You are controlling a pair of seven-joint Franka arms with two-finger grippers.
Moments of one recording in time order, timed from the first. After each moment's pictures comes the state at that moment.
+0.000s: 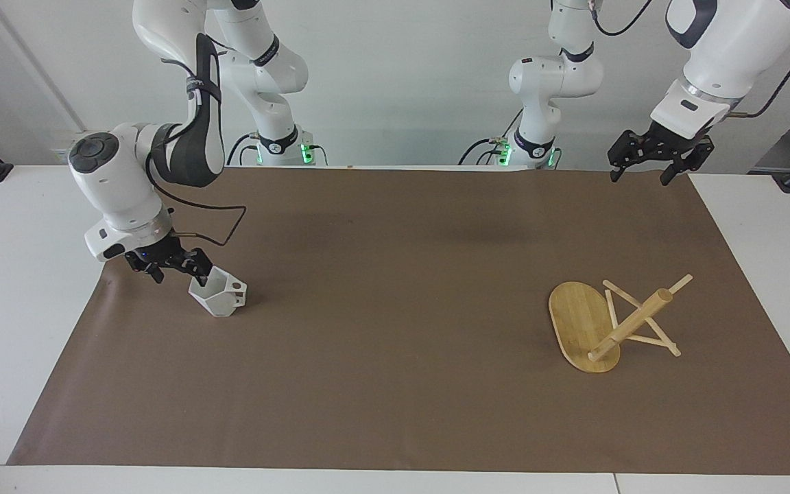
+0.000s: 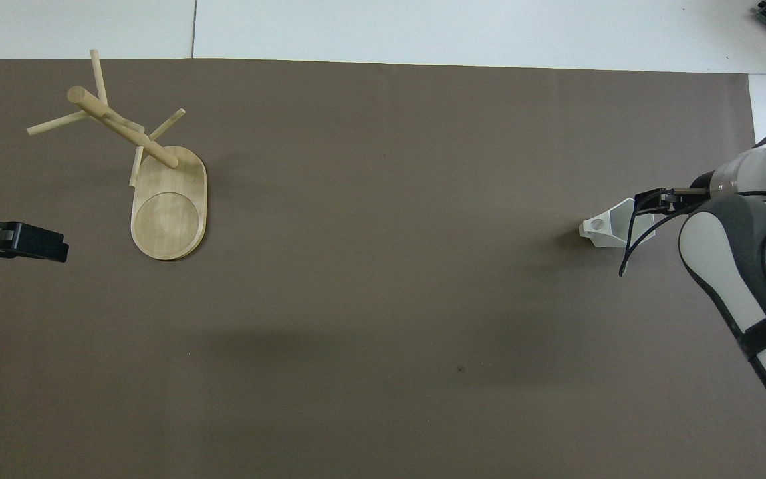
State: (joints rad) left arm -0.05 -0.11 -0.02 -1.70 -0.02 1.55 0.06; right arm -0.08 0.18 -0.05 -1.93 0.01 2.17 -0.05
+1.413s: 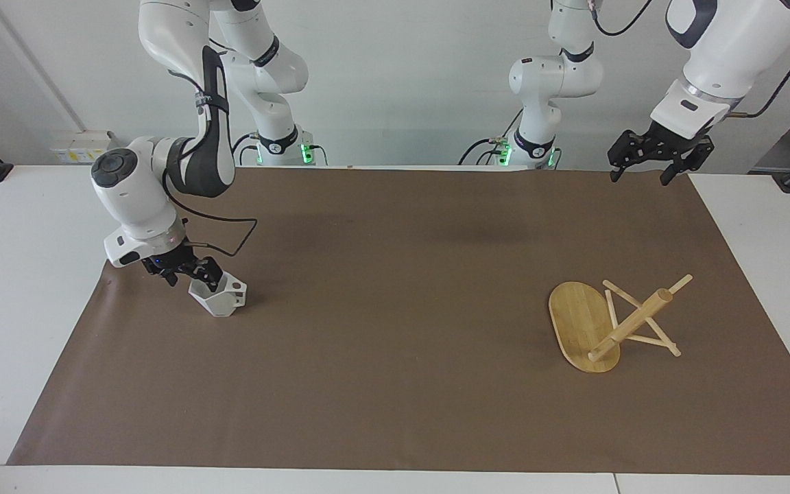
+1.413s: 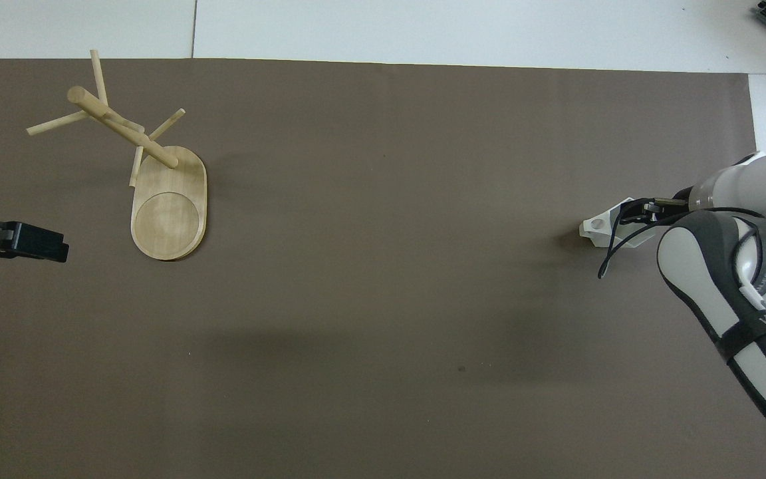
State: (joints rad) left arm -0.05 -0.11 -0.02 -1.70 -0.02 1.55 0.06; right arm -0.08 0.19 -0.04 -2.00 0.01 2.24 0.06
